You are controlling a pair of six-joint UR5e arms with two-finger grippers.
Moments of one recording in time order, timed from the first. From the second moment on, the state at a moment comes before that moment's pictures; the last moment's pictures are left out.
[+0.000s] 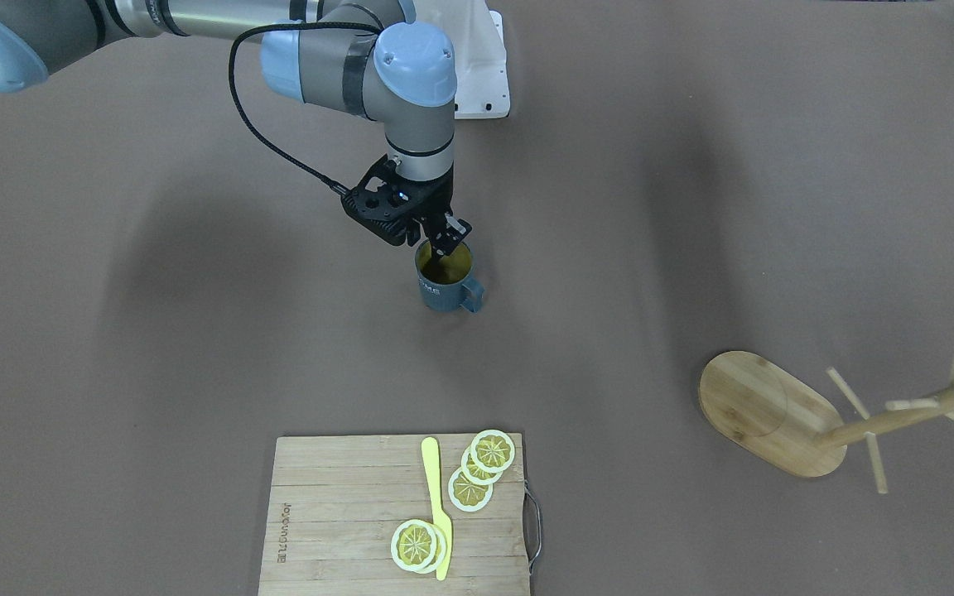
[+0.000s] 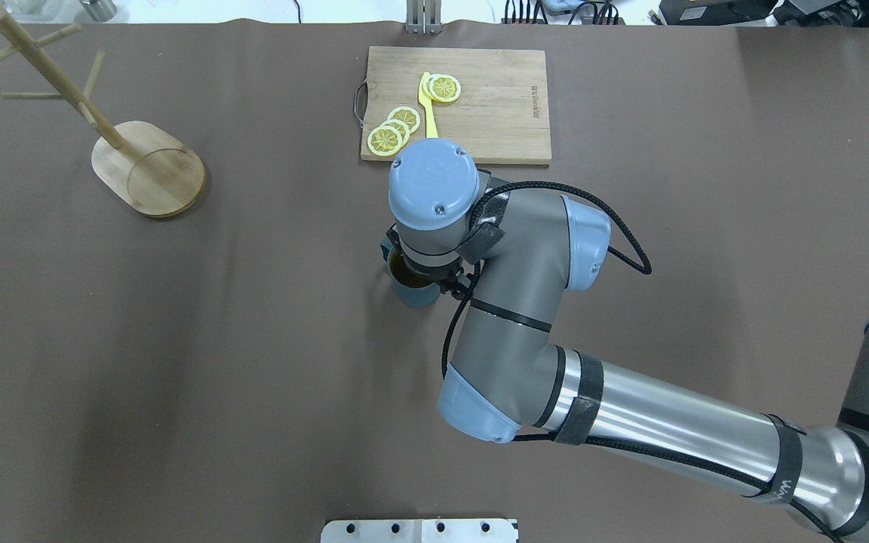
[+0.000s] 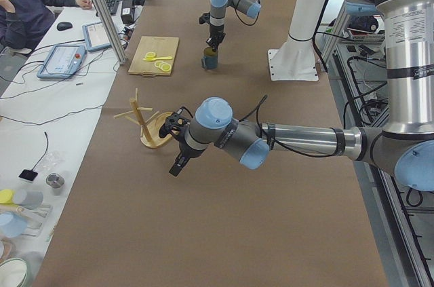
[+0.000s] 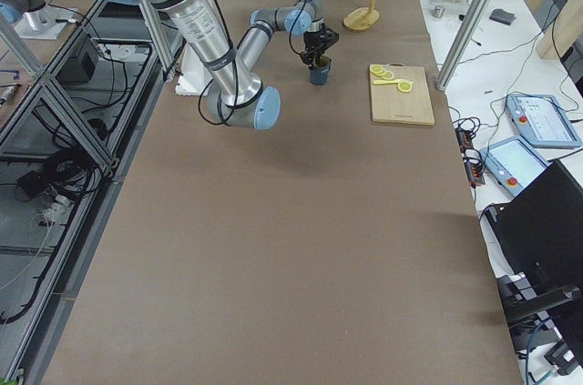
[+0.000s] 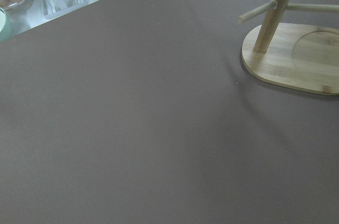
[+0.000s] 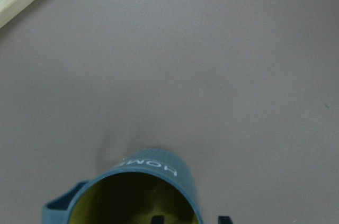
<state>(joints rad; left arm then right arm) -1.54 -1.41 -1.78 -2.14 -2.31 -0.03 0.50 -0.73 1.58 -1.68 1.82 1.90</state>
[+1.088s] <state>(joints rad) -1.35 -1.43 -1.80 -2.45 -2.30 -0.25 0.85 -1.05 1.86 -1.76 2.01 1.18</state>
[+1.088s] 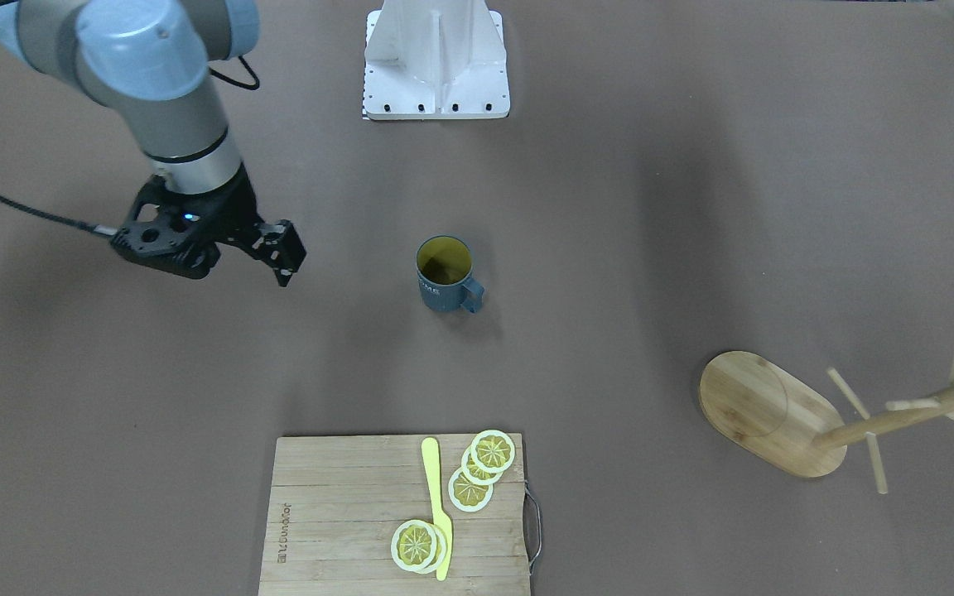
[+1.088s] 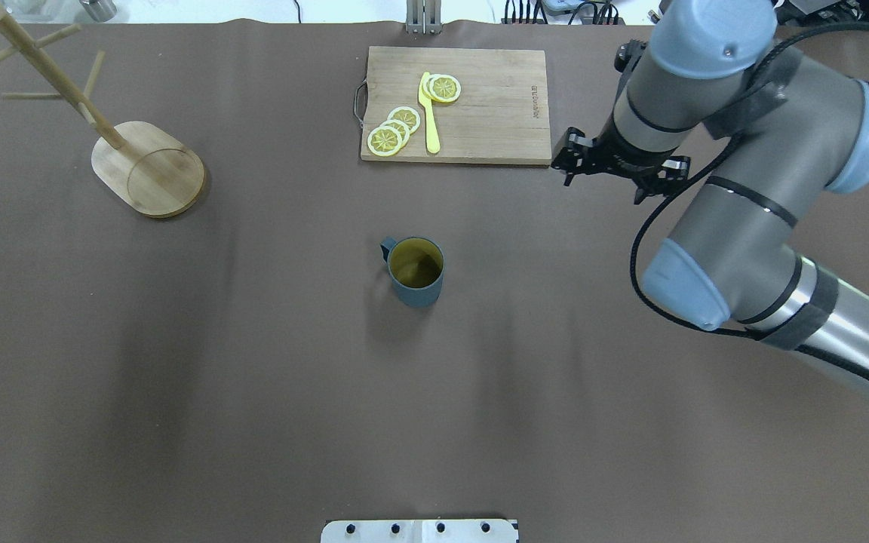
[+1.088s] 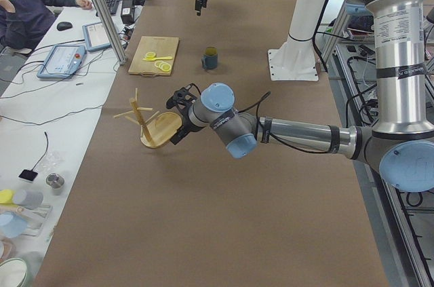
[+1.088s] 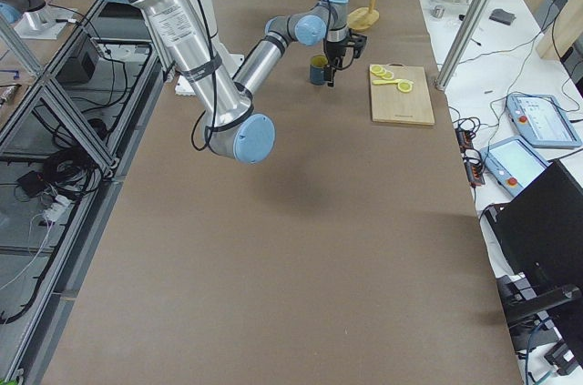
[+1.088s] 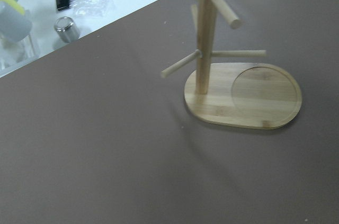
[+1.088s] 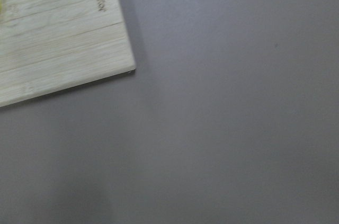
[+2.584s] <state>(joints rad) -0.68 -1.90 -1.62 -2.58 -1.83 -0.55 1.48 -1.80 1.85 -1.50 2.27 0.11</state>
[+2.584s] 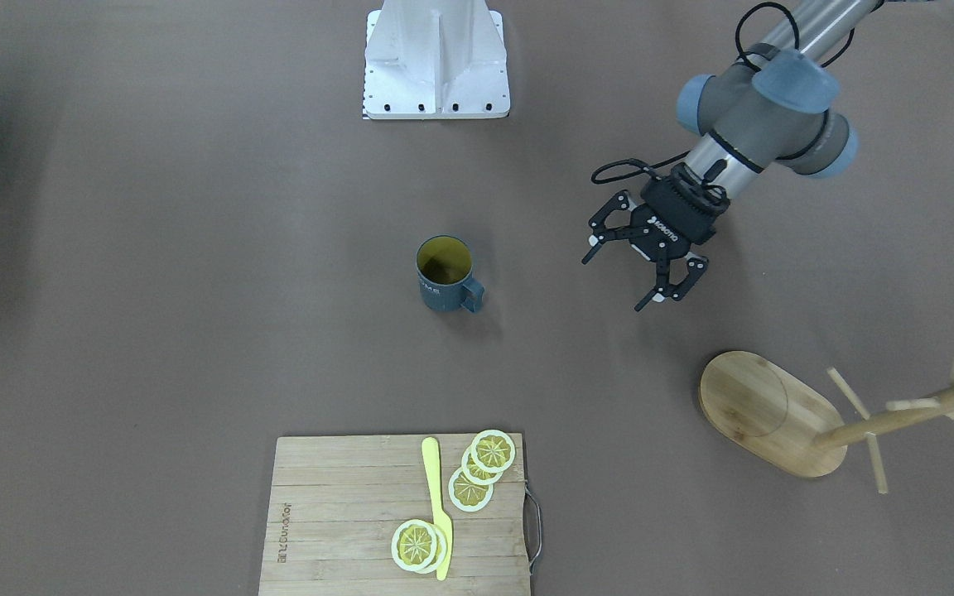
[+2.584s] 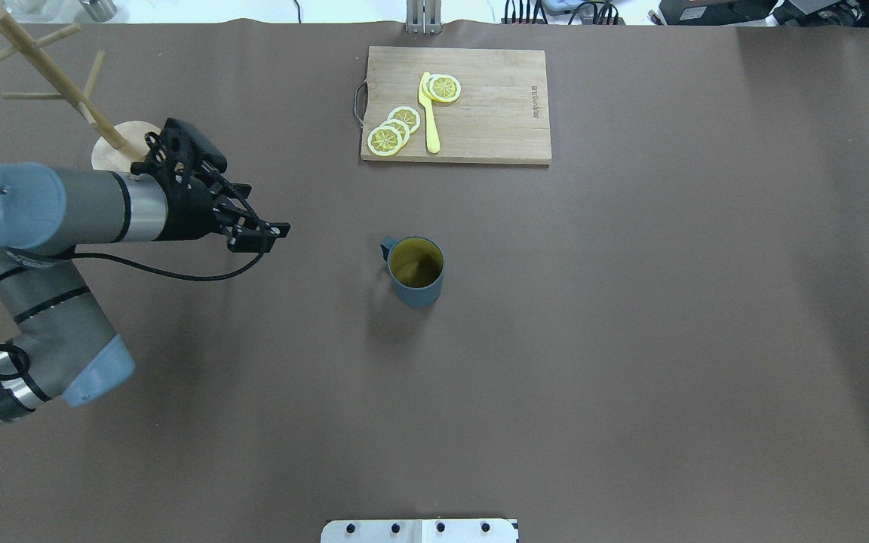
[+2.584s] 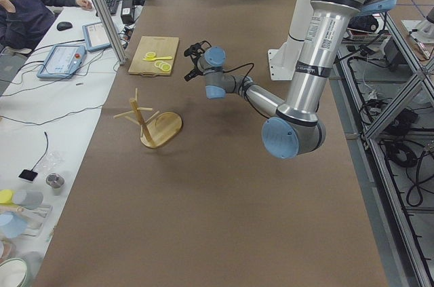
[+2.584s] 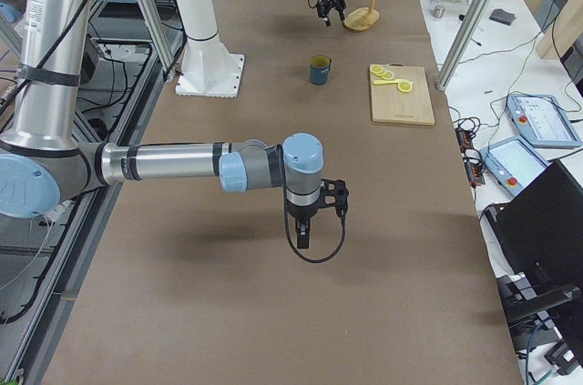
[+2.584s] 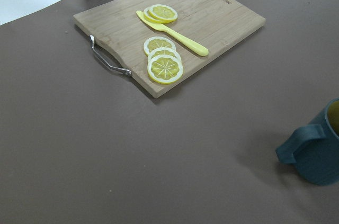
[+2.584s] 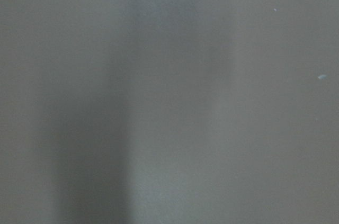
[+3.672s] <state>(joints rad) -0.49 -2.07 -1.44 -2.60 -1.65 -0.60 1.50 -1.84 1.85 -1.49 2.27 0.10</state>
